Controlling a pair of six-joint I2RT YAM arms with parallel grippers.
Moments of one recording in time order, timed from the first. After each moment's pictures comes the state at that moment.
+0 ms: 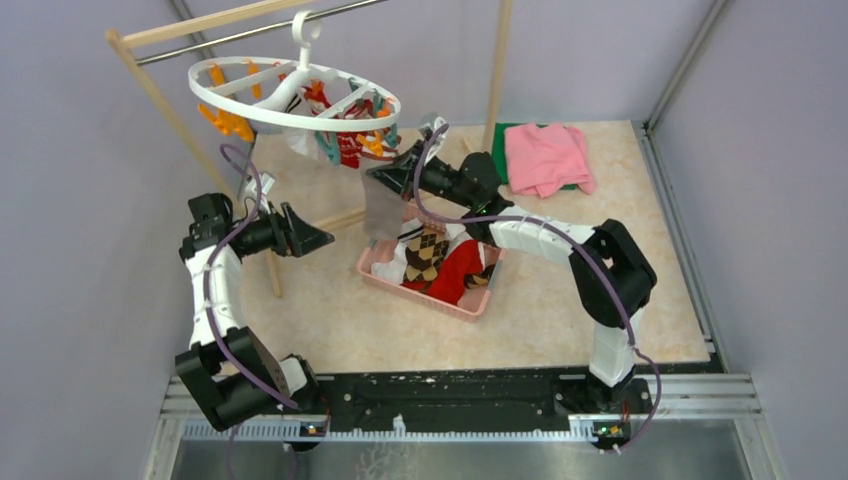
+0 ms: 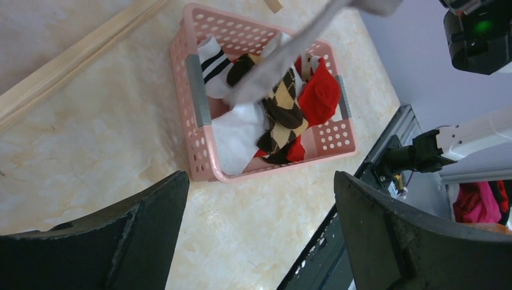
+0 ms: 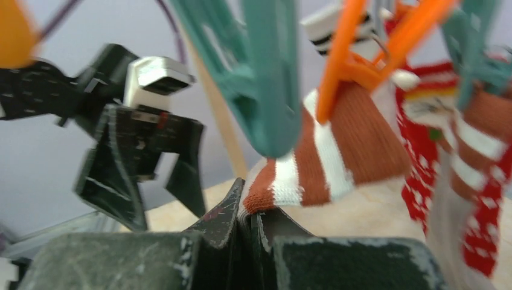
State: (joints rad) left arm 0.44 1.22 0.99 -0.75 1.19 0.25; right arm 0.72 1.89 1.34 0.88 -0.52 0.38
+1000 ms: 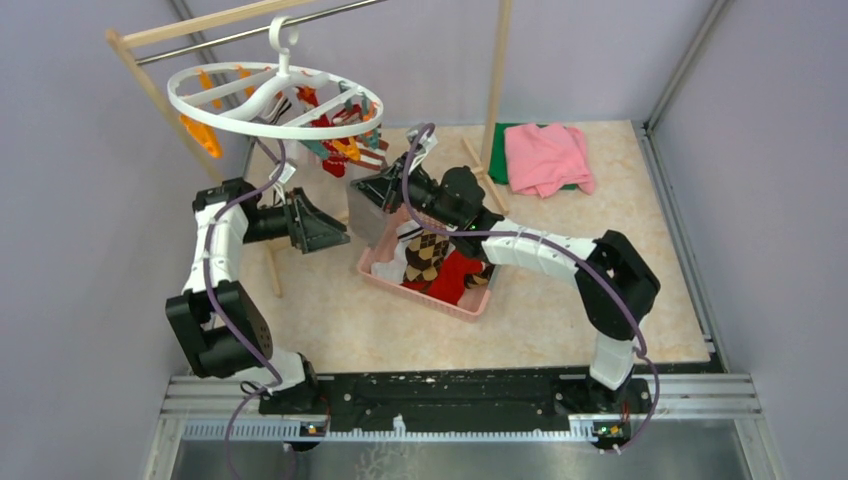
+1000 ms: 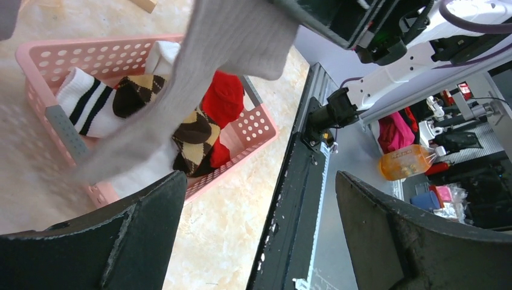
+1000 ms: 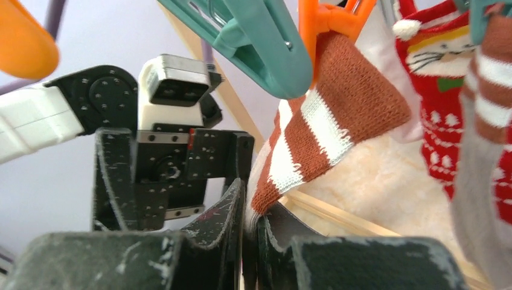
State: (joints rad) left arm 0.29 1.46 1.25 -1.38 1.46 0.86; right arm 0.89 1.82 1.33 0.75 -0.24 0.50
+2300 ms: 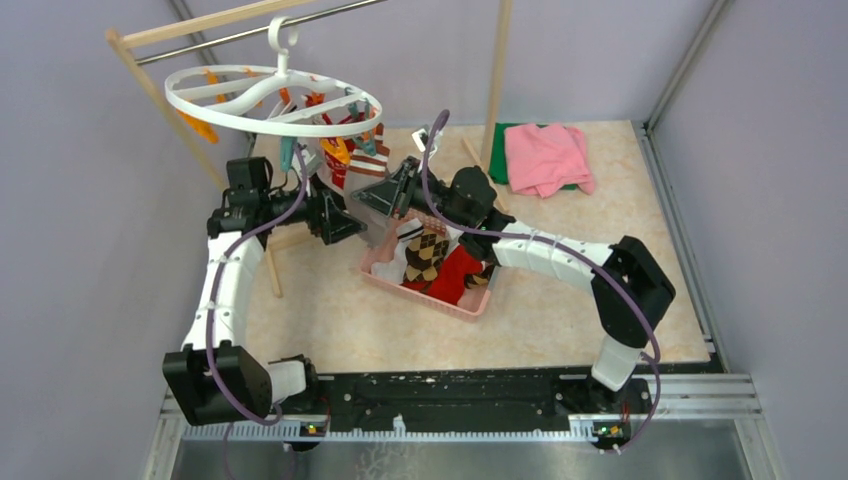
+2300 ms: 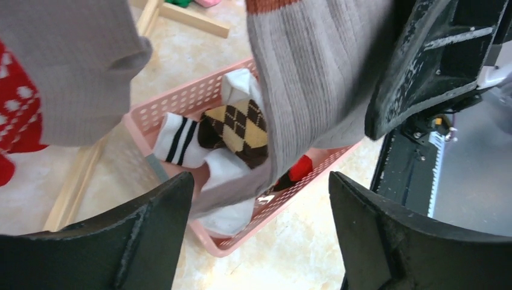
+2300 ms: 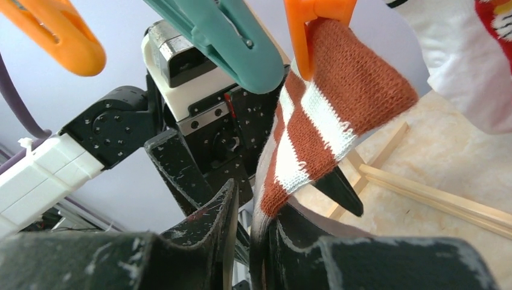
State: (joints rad) left arm 0.11 1.22 1.15 -0.63 1.16 0.35; right arm 0.88 1.74 1.27 0.74 -0.36 0.76
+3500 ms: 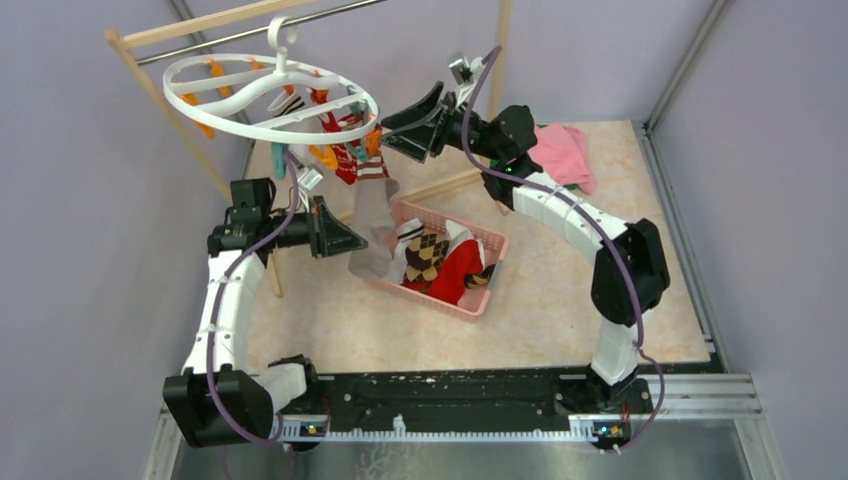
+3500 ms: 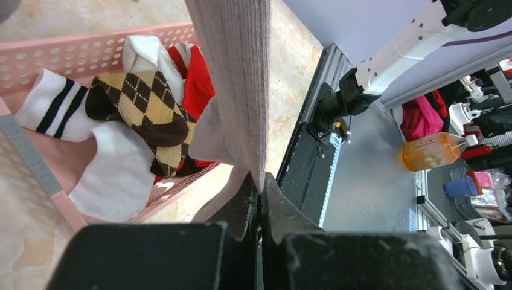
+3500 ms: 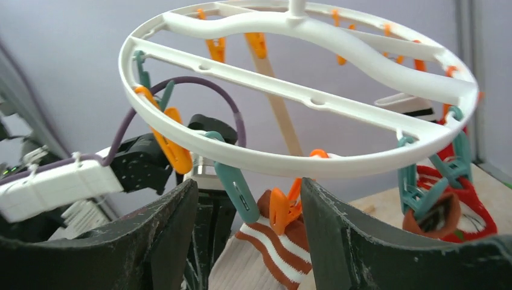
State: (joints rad) left arm 0.10 1.12 1.05 -0.76 1.30 0.16; right arm 0.64 1.81 1.57 0.78 -0.72 0.75
